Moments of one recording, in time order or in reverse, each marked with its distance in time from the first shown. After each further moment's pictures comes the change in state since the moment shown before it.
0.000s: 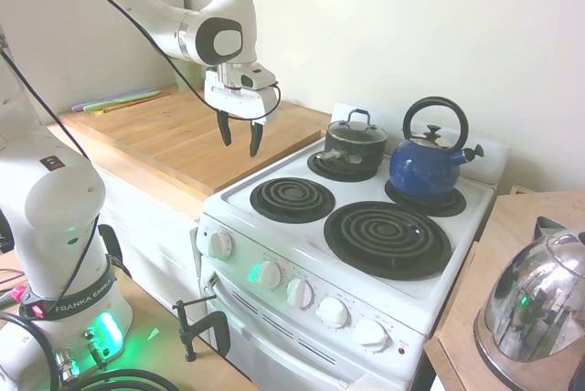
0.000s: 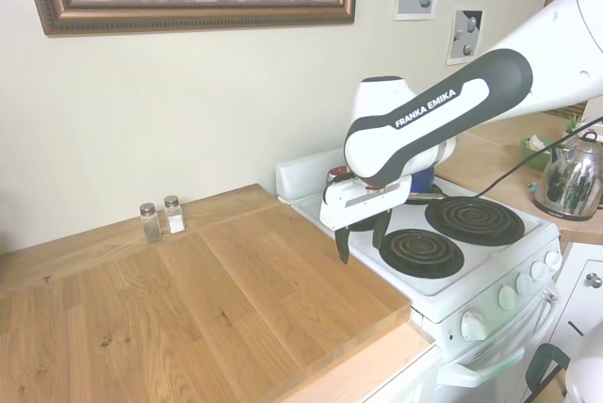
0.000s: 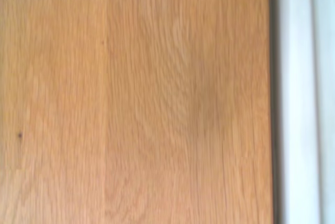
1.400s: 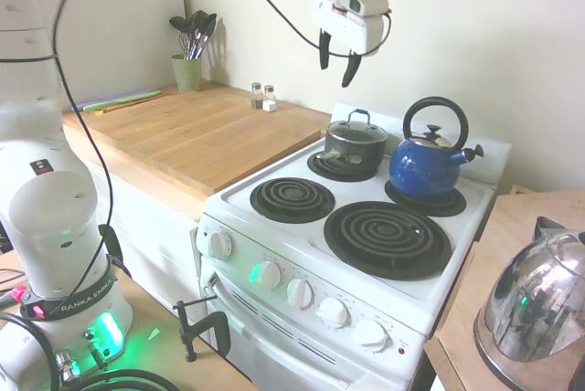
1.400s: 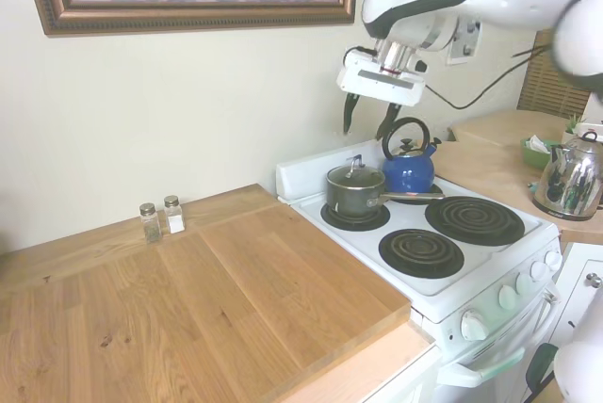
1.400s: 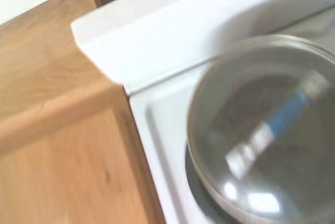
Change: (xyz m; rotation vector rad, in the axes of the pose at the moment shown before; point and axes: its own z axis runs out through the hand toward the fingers) arm 0.262 -0.004 -0.145 0.233 -0.089 0.378
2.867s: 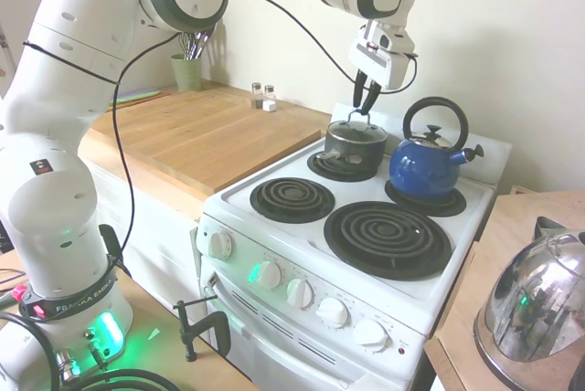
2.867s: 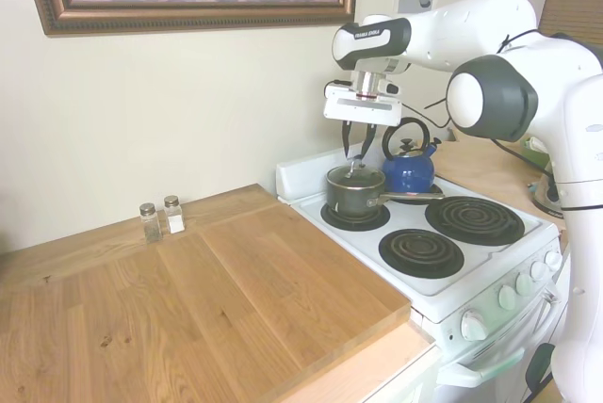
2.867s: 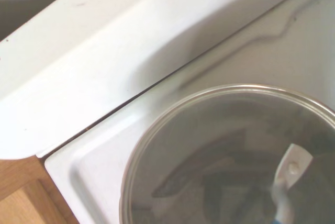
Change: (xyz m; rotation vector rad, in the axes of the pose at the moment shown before) arm 0.063 -0.036 0.063 -0.197 0.007 0.227
